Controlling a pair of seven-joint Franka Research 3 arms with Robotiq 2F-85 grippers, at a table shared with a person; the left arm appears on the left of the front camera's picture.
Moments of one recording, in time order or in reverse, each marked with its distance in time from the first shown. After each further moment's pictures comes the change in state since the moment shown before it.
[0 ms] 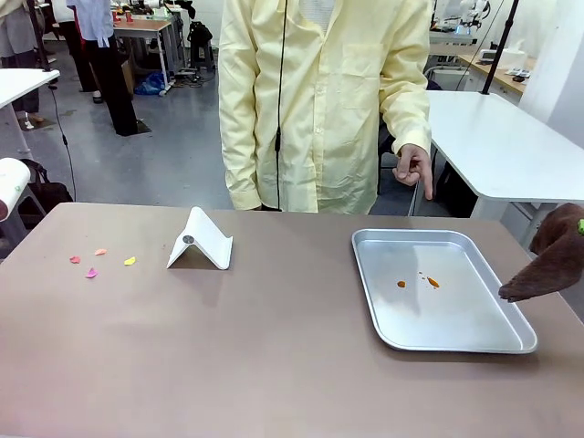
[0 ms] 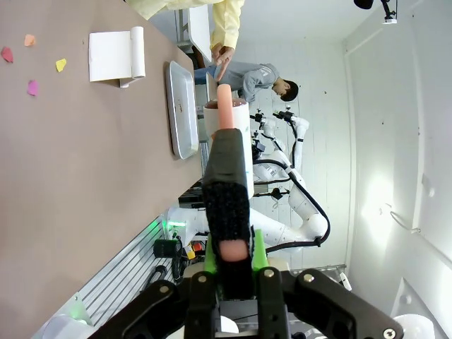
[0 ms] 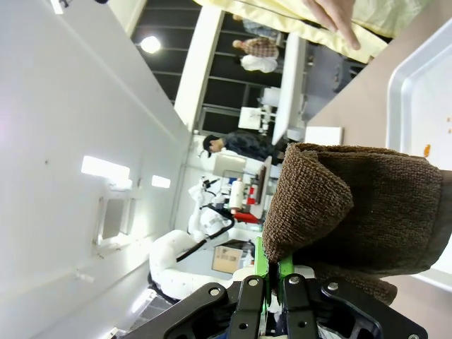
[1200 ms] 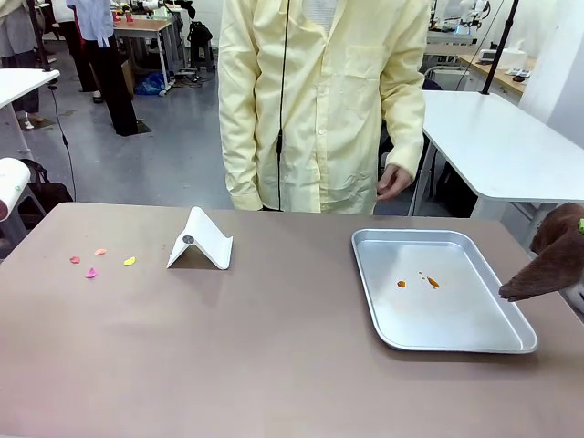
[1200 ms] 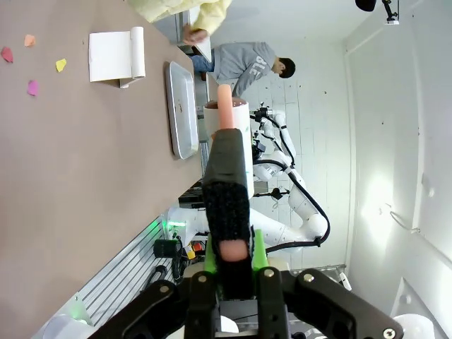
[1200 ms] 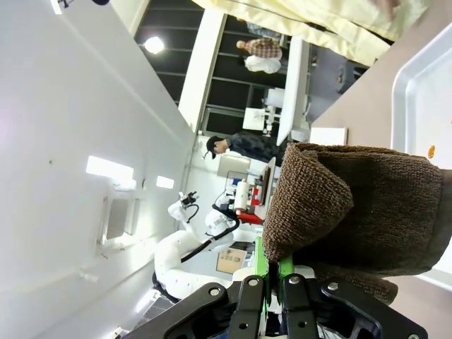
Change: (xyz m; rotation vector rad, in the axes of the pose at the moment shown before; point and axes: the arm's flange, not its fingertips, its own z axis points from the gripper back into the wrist) left arm 0.000 0.000 0.000 0.000 0.000 0.000; right arm -0.001 0.002 0.003 0.028 -0.010 -0.004
